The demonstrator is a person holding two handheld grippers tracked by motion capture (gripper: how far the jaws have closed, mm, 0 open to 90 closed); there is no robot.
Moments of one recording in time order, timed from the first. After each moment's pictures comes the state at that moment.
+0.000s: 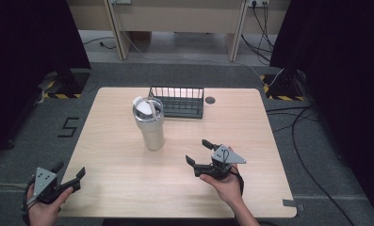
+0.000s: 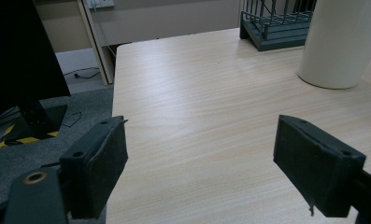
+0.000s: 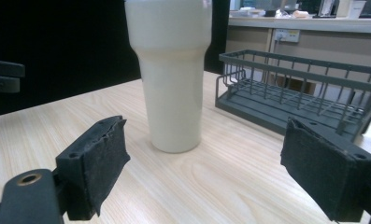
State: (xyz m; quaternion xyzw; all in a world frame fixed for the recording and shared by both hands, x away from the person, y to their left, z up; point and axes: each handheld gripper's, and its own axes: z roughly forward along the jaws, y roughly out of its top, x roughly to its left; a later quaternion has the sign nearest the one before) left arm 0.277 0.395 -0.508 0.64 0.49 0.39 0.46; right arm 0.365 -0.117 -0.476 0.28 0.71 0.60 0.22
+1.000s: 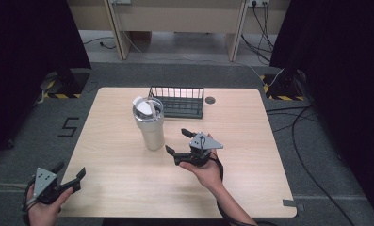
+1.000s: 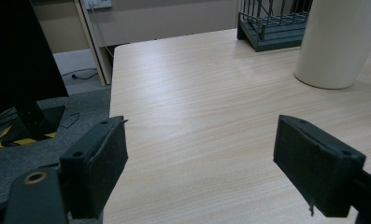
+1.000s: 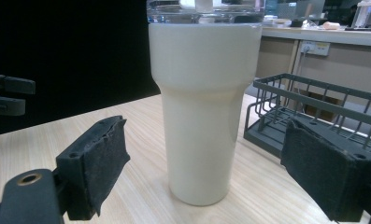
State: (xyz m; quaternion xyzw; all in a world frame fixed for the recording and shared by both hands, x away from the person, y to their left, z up) left arm 0.276 0.394 -0.508 0.64 0.48 0.39 0.46; right arm 0.400 -0.057 -0.462 0.23 0.72 0.62 0.21
